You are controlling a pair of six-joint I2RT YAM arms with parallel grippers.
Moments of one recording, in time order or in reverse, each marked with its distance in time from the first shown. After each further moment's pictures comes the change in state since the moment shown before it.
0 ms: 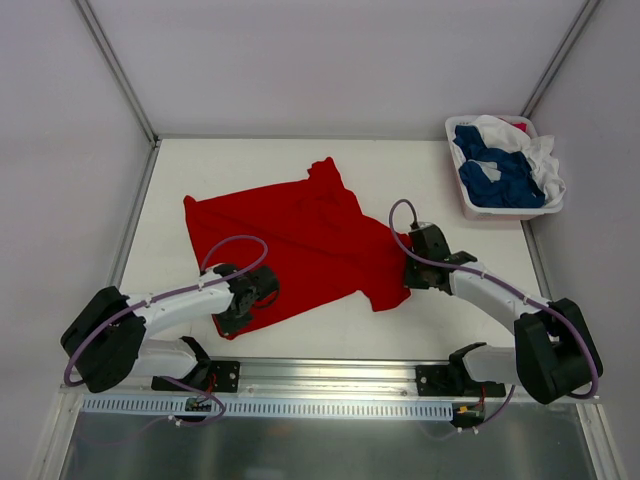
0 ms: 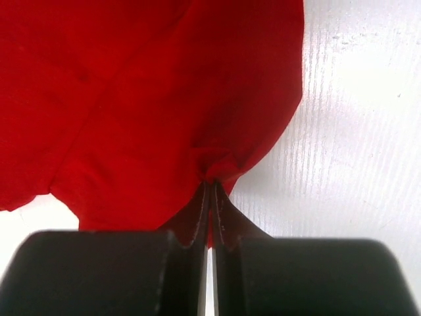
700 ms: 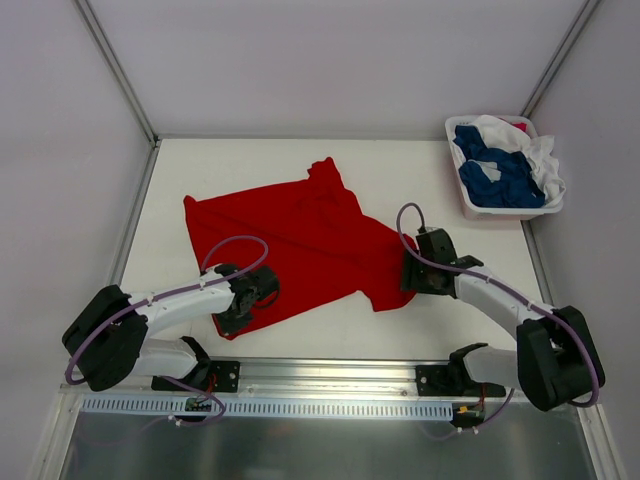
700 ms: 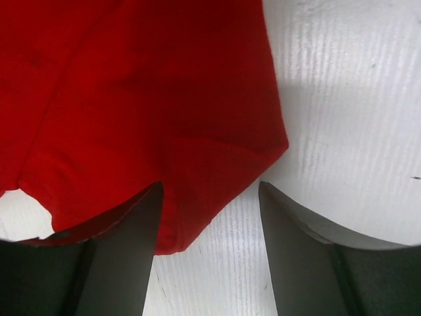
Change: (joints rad) left arm 0.000 0.007 0.000 0.000 0.000 -0.001; right arm -0.057 -0.050 -0.039 -0.031 -0.008 -0.008
